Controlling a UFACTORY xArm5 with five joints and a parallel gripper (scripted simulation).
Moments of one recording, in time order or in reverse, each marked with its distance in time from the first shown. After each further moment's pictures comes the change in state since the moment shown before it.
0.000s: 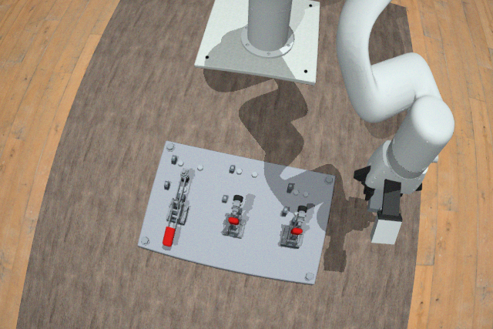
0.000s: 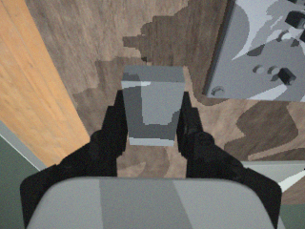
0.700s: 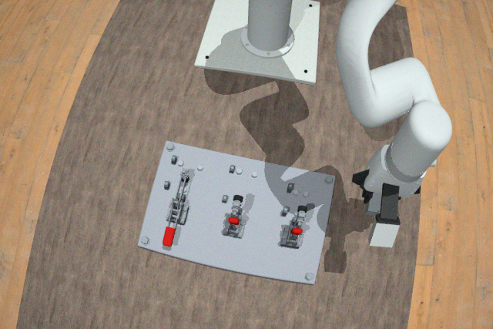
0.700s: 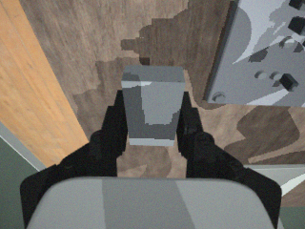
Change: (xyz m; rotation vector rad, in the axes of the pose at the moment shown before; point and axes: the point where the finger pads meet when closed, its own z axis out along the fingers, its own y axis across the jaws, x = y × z) arm 0.003 0.000 0.009 0.000 0.000 0.000
